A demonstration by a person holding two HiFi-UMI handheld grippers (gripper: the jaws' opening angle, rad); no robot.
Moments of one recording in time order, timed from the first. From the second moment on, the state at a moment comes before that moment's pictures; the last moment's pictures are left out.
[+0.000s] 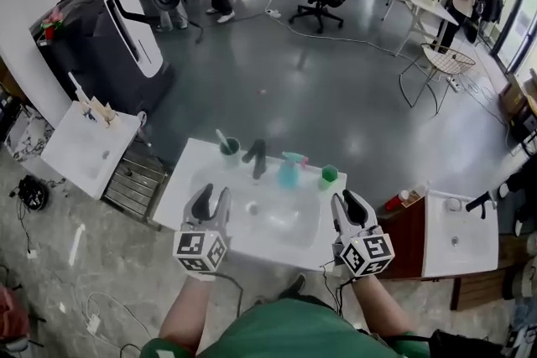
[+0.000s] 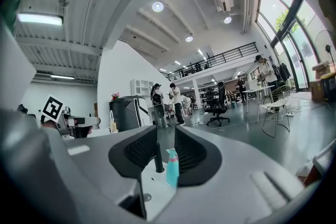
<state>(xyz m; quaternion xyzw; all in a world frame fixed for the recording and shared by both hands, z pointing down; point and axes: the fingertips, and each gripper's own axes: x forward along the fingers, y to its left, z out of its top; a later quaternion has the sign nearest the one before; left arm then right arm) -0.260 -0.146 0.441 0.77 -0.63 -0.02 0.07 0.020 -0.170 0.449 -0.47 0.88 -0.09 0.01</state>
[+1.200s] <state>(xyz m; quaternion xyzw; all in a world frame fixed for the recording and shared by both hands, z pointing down) -0.109 -0.334 0.555 0.86 -0.50 0.07 0.11 0.113 -0.269 0.540 -0.57 0.81 -0.17 -0.01</state>
